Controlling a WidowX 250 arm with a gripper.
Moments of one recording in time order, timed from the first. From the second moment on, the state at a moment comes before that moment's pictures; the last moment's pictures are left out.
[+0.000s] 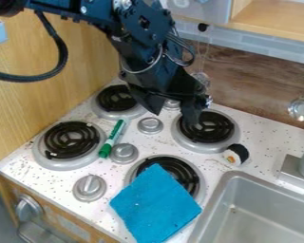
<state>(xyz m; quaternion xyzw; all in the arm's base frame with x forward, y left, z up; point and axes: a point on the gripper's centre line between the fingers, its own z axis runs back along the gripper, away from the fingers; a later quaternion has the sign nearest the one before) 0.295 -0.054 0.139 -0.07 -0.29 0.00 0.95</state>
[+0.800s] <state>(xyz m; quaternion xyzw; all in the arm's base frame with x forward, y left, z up) 0.270 -0.029 0.092 -0.02 -0.20 -0.05 0.98</state>
